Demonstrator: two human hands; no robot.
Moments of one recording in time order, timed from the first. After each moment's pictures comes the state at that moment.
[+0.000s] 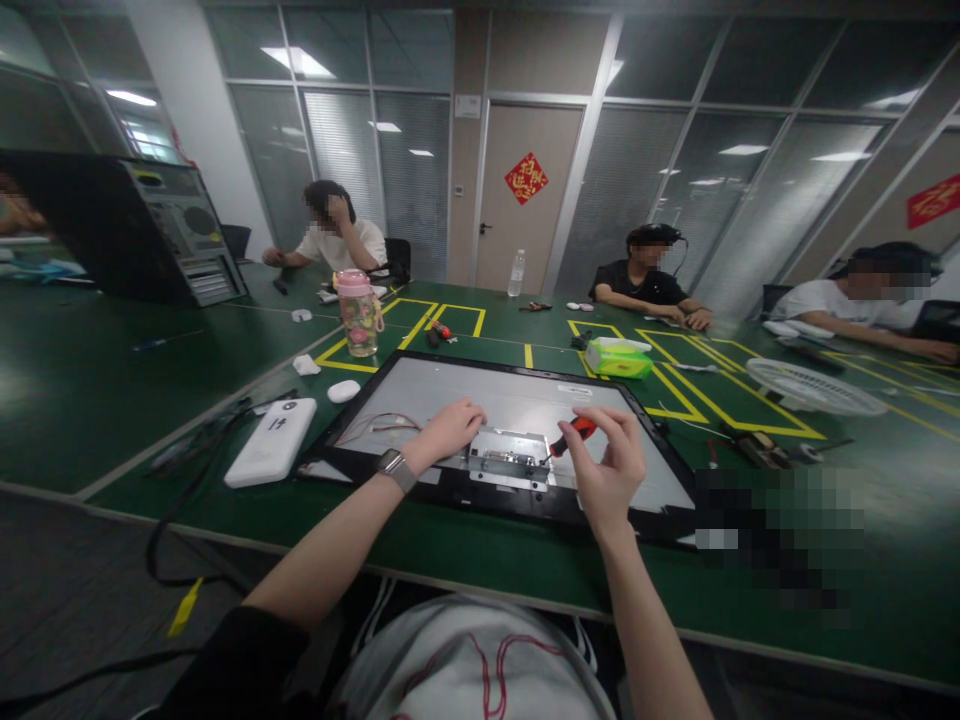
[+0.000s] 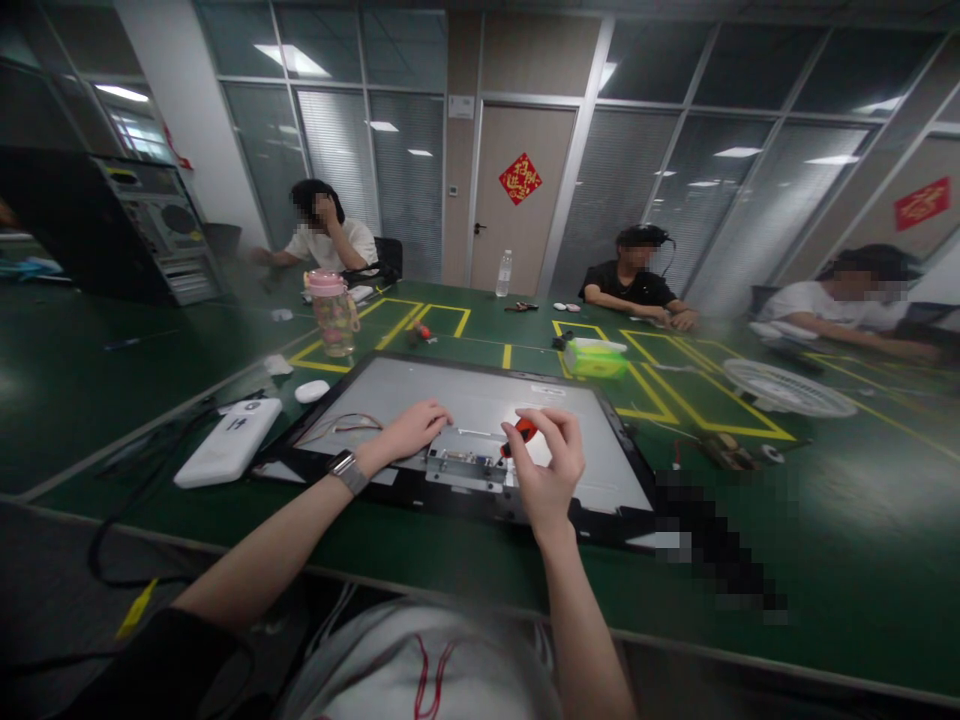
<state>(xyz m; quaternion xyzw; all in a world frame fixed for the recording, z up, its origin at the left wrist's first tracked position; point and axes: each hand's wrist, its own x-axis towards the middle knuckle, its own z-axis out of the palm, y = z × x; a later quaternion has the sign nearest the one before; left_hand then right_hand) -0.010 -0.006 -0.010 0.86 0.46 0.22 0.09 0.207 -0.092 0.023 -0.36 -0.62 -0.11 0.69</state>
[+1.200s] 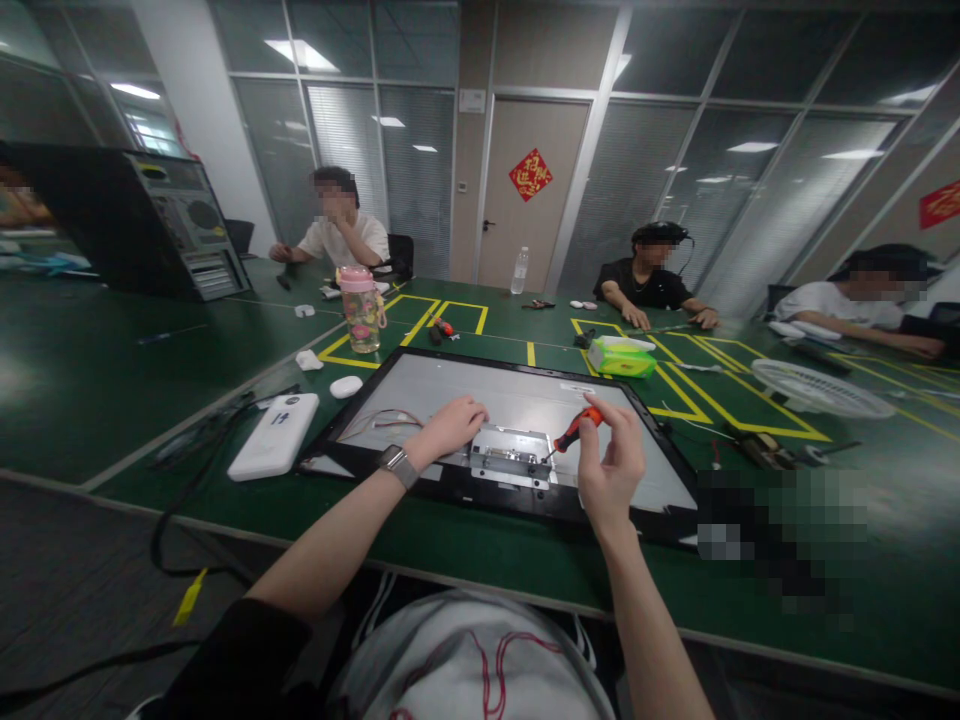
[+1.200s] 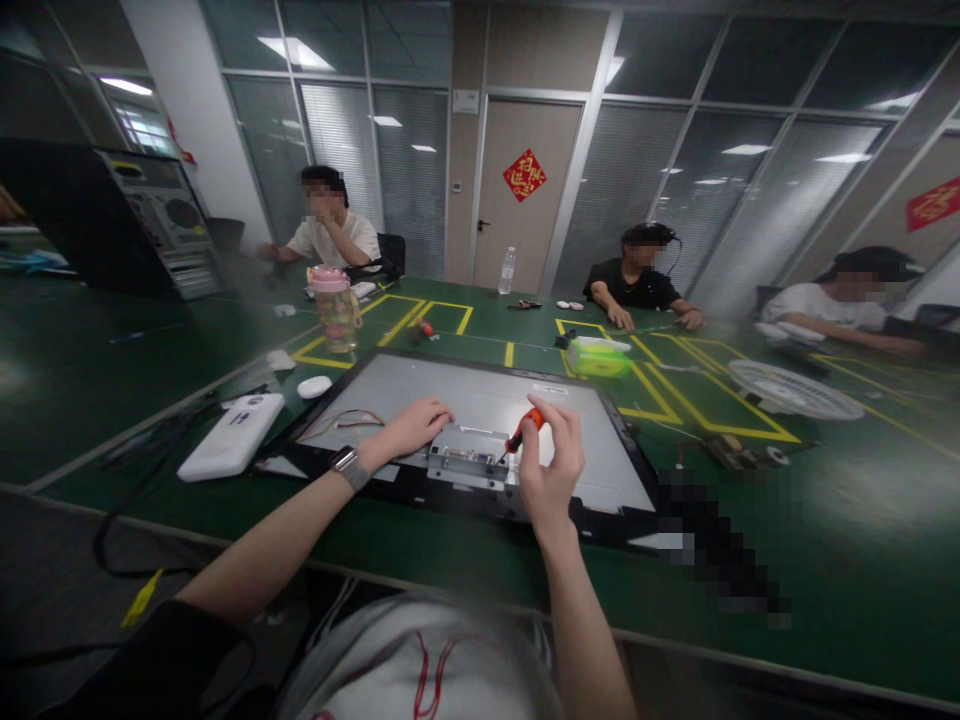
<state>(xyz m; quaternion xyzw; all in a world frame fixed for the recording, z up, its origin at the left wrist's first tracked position) -0.011 -0.004 -0.012 0.86 0.46 0.22 0.09 0.207 -0.091 0.018 -0.38 -0.62 -0.08 0.68</state>
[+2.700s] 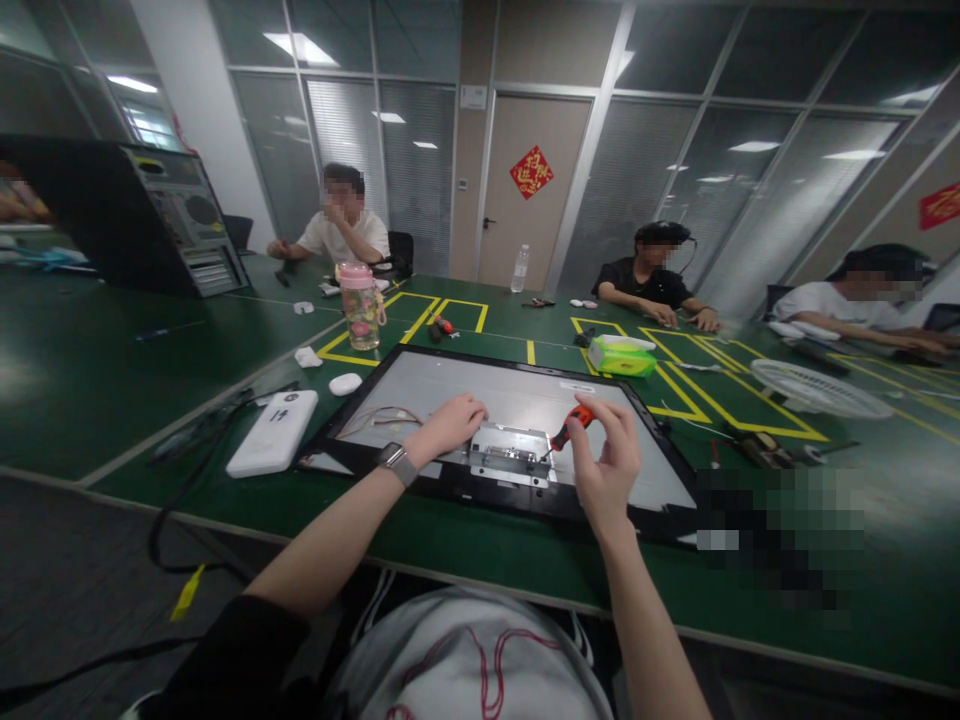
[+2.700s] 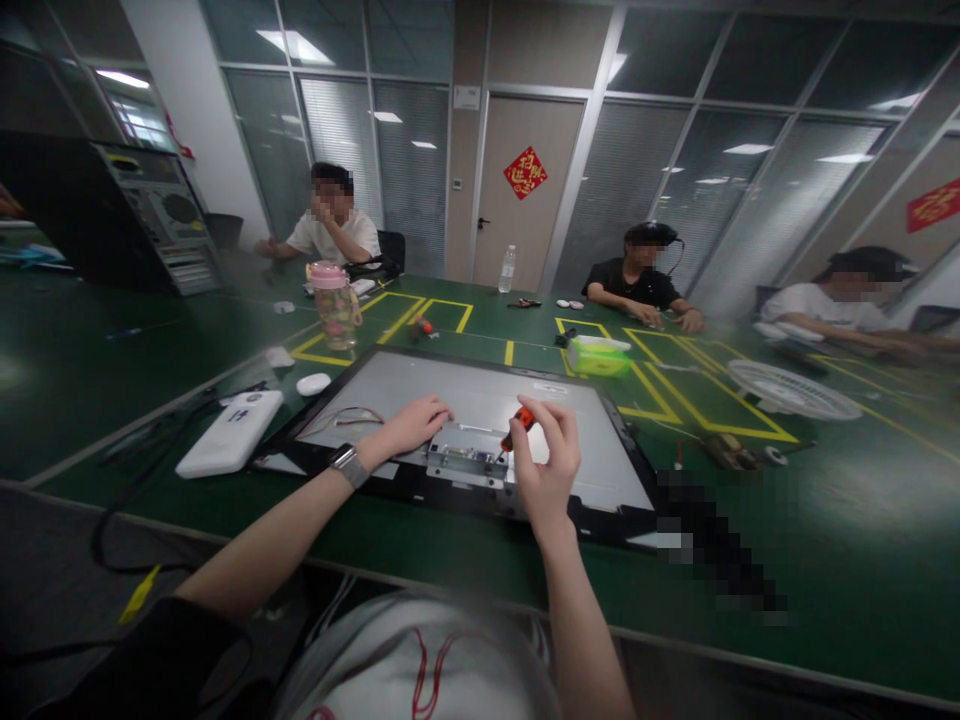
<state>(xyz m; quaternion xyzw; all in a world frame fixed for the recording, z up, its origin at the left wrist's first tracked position) -0.009 -0.007 -0.008 0.86 0.46 0.22 0.09 0.208 -0.091 0.019 -0.37 -0.64 -0.07 0.67</state>
